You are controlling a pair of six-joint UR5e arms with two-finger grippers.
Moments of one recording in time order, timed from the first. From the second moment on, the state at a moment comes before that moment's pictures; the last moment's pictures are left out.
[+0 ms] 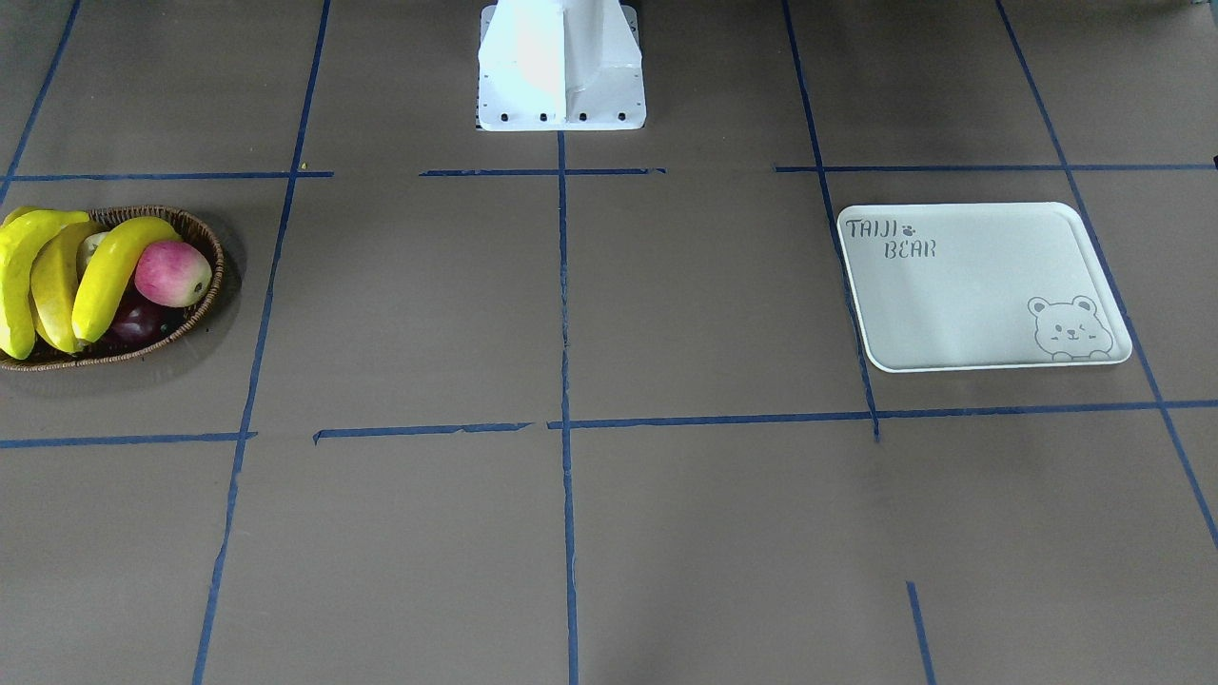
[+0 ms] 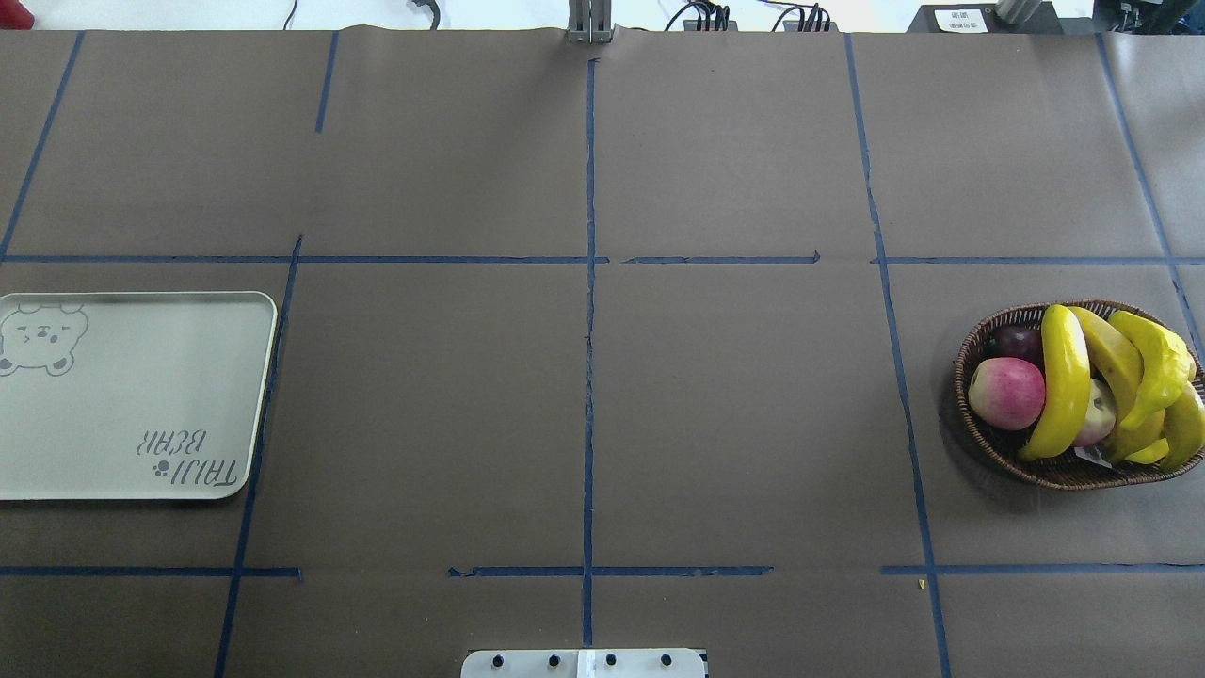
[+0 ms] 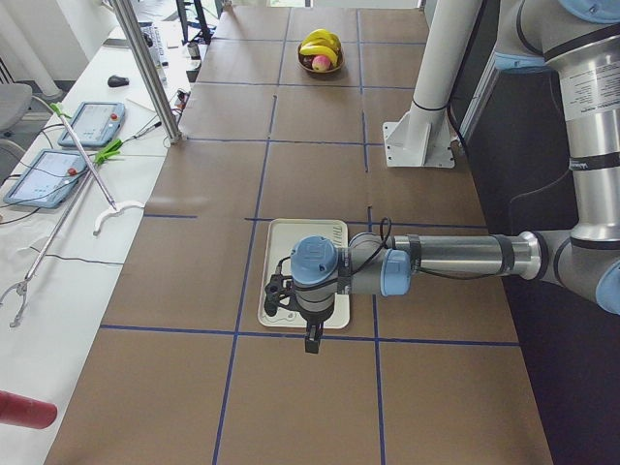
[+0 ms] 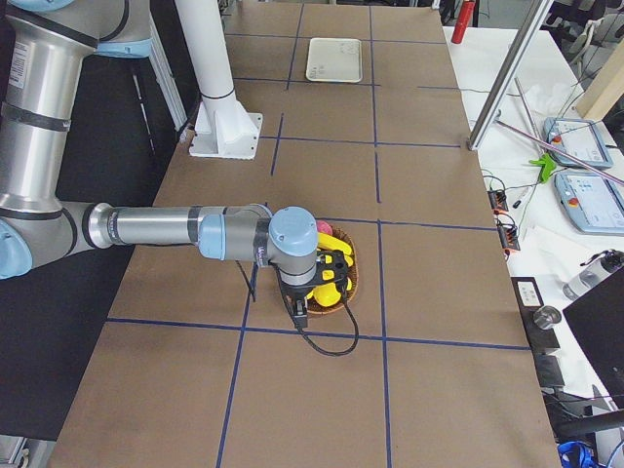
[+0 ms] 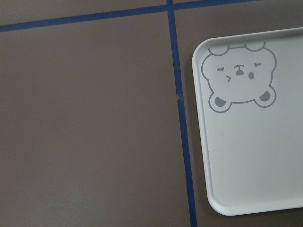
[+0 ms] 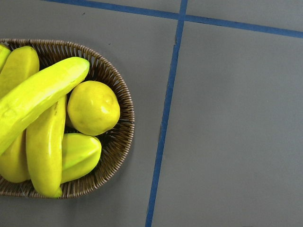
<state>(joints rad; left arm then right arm) -1.55 -1.31 -1.80 -1.60 -2.35 0.10 1.59 -1.87 1.94 -1.64 2.36 -0.19</state>
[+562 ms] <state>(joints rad) -1.55 -1.31 -1.80 -1.60 -2.35 0.10 1.48 -1.87 2.08 -1.63 2.41 0.17</state>
